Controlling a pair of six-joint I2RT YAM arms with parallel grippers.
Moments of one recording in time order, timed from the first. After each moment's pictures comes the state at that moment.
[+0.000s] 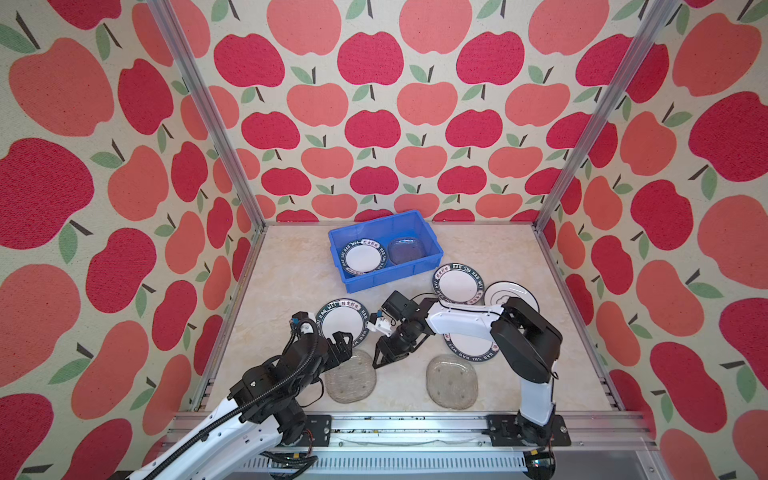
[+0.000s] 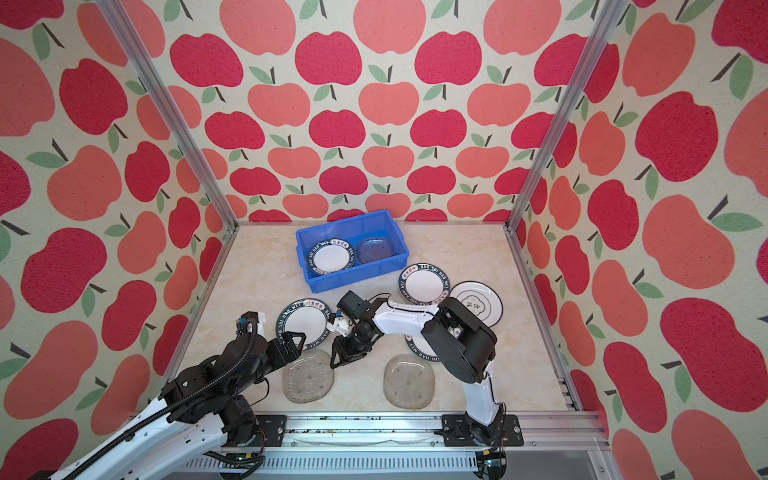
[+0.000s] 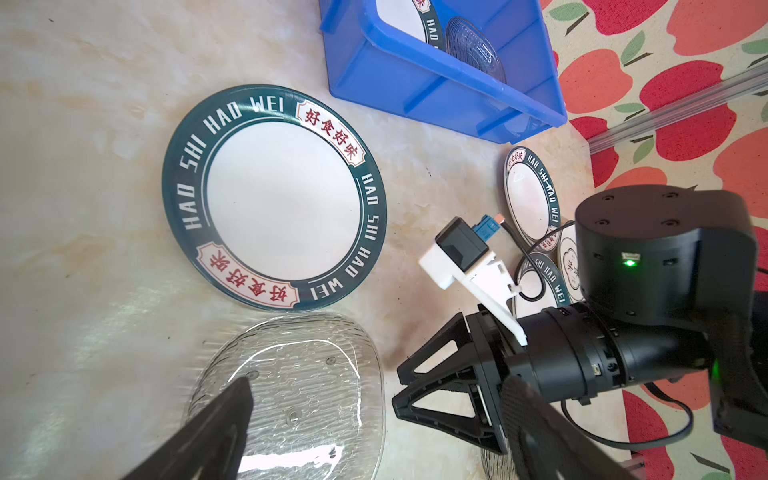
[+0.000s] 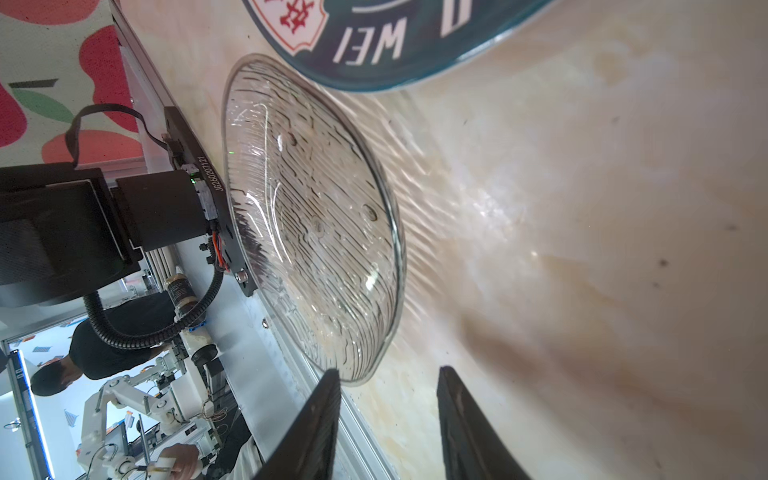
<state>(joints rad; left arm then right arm) -0.84 0.46 0.55 -0.80 -0.29 -1.05 1.02 1.95 1.21 -0.52 -0.69 0.41</state>
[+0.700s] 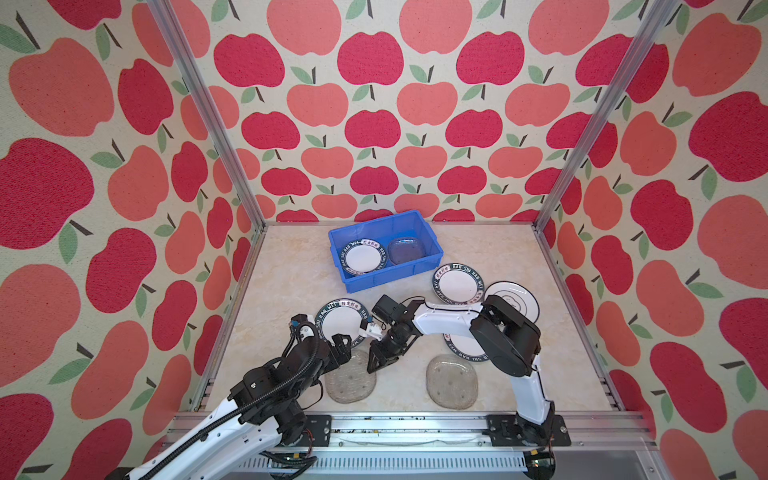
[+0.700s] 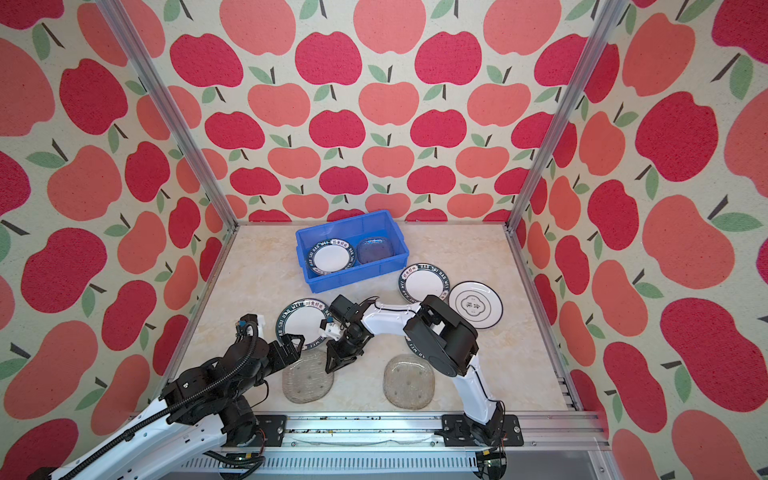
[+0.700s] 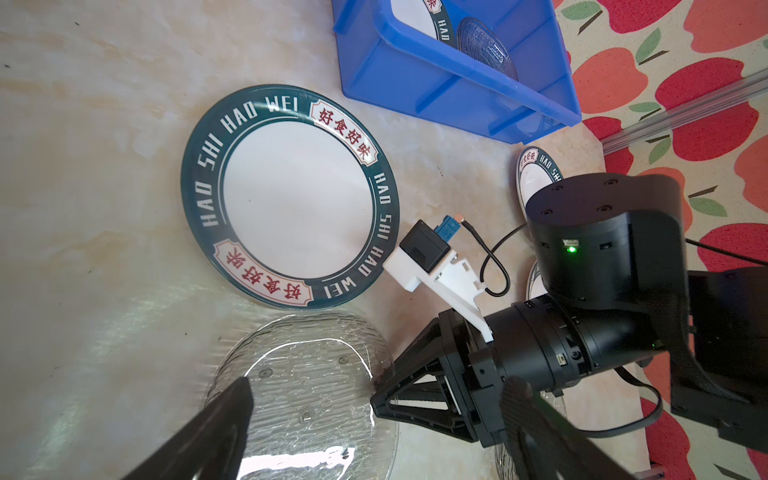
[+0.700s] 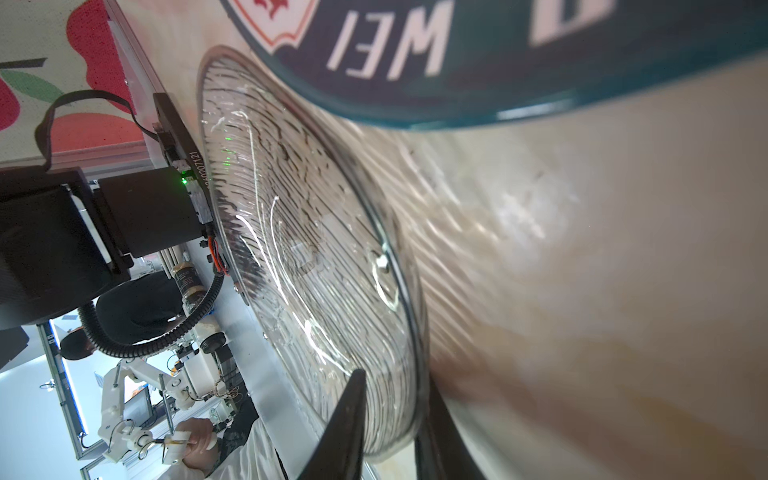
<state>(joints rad) -0.87 0.45 0.54 -0.83 -0.33 -1.06 1.05 2.07 1.31 -0.53 -0.74 0.40</state>
